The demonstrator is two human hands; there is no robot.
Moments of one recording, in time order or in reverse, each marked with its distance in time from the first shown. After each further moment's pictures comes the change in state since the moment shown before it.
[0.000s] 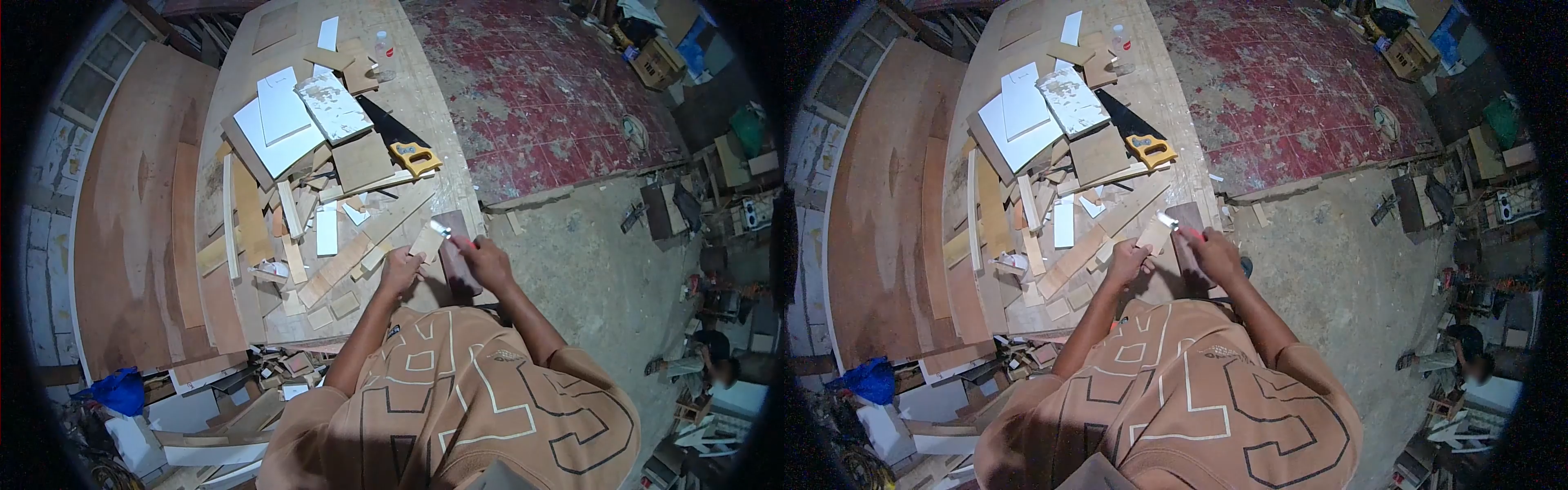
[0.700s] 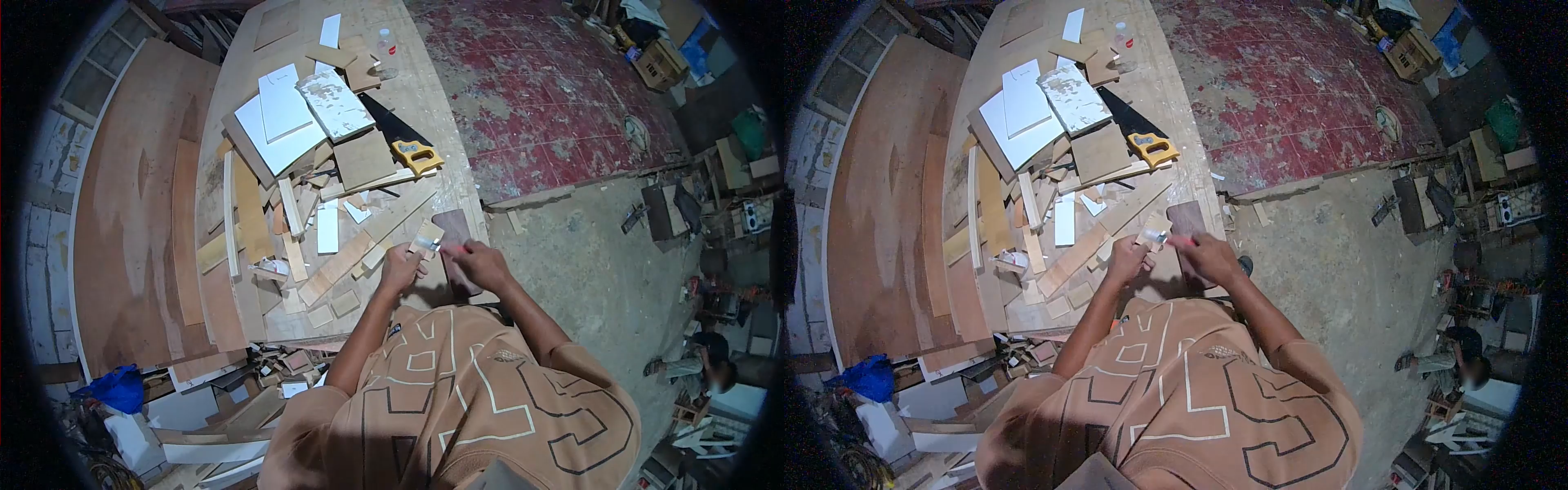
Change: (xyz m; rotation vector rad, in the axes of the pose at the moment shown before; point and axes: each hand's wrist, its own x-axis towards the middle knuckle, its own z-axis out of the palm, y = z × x) left_hand -0.002 0.012 0.001 0.038 0.045 0.003; right_hand 0.005 -0.008 -0.016 0.029 -0.081 -0.118
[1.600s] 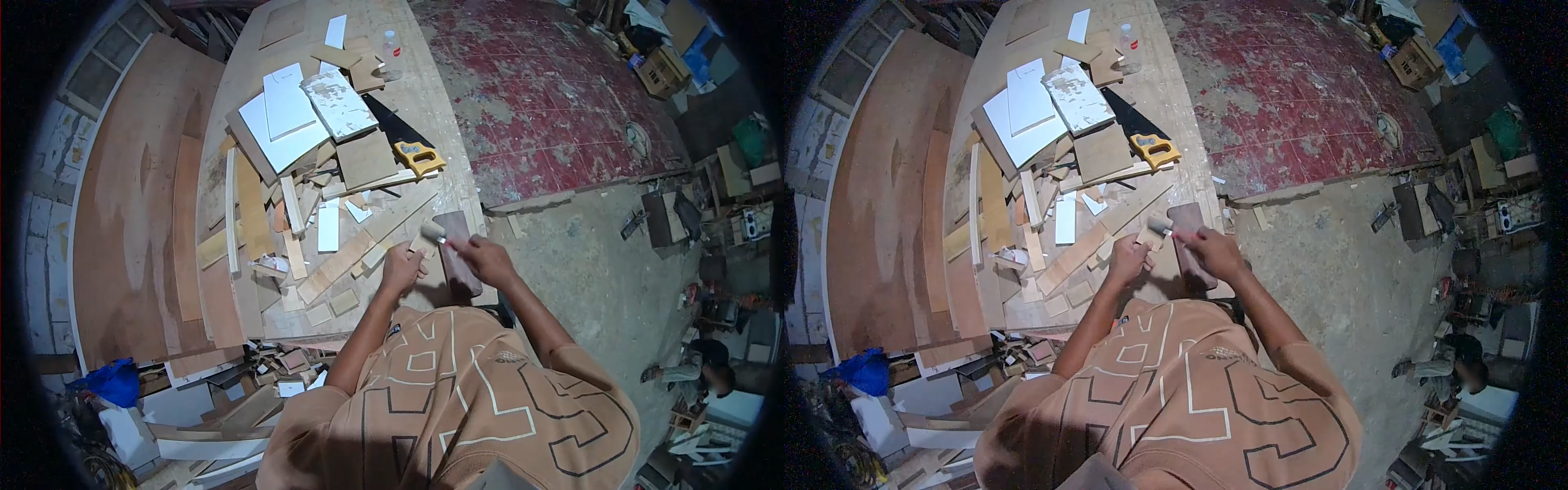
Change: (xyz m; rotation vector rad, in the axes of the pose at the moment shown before) left_hand -0.007 0.008 0.003 0.104 0.049 0.031; right_hand 0.002 0.019 0.005 0.081 0.160 0.076
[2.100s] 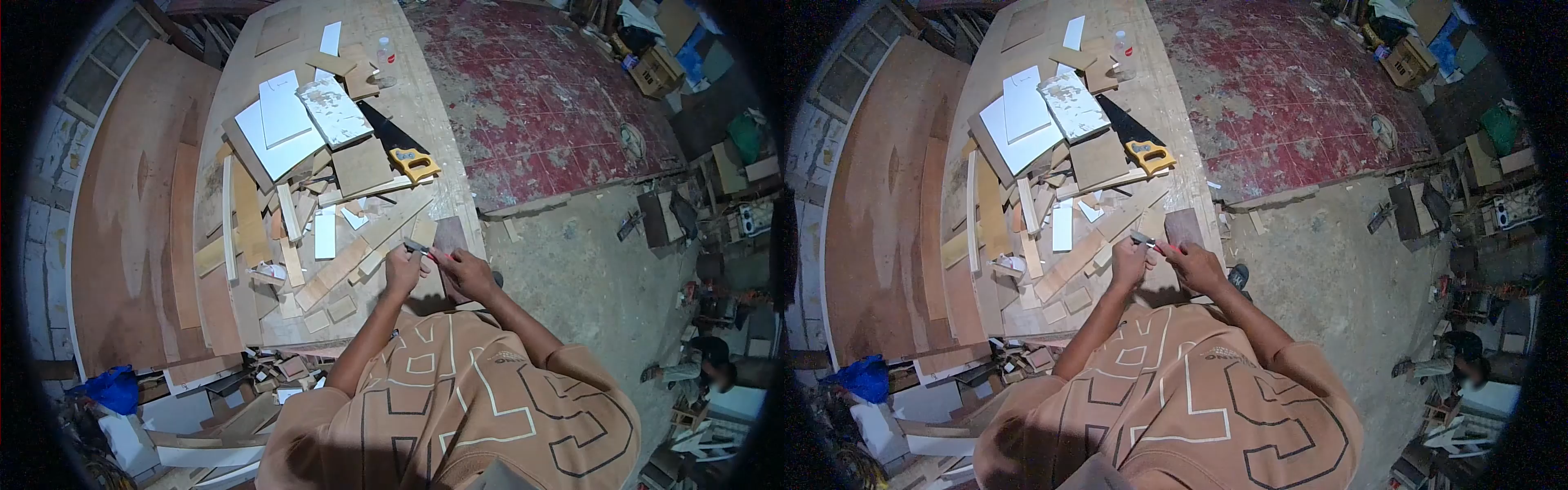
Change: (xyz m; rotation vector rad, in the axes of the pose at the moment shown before) left_hand 0.005 0.007 0.020 -0.198 0.147 0.082; right_hand -0.007 -0.027 0.020 0.020 0.010 -0.130
